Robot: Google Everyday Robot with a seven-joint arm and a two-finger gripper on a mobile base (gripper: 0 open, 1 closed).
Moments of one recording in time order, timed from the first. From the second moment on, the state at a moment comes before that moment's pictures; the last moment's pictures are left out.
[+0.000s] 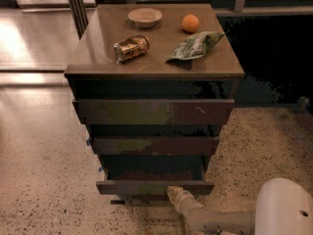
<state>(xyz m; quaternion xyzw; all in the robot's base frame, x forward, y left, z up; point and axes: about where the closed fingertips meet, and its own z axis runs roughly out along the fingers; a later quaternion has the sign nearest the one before) 0.576 -0.076 0.214 -0.64 0.61 -0.13 0.46</state>
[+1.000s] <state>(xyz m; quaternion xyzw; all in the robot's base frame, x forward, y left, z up) 0.604 -0.082 0.225 -0.63 0.61 -0.15 0.46</state>
